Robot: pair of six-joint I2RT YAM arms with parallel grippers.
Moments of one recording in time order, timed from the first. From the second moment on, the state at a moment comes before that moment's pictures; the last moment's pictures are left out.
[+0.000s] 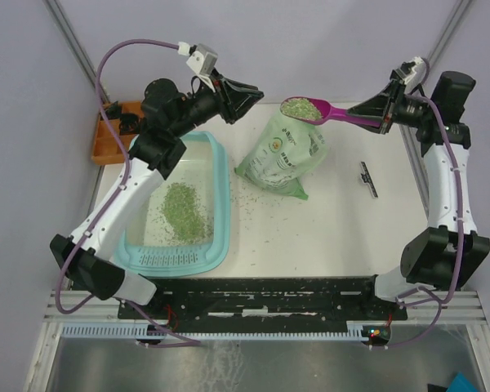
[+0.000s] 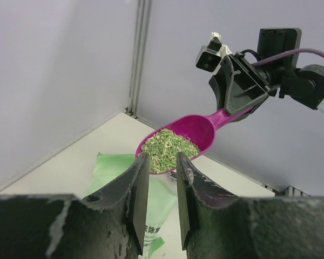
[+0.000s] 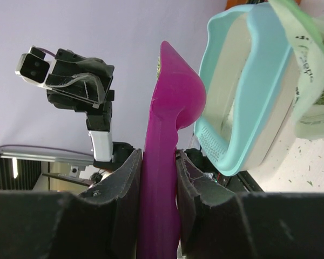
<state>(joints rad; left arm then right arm) -0.51 1.46 1.60 0.09 0.51 -0.28 -0.25 1.50 1.57 -0.35 -1.37 0.98</state>
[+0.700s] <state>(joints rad) -0.45 1.30 1.50 0.08 0.25 -0.27 0.03 1.62 1.65 -0.28 -1.30 1.05</state>
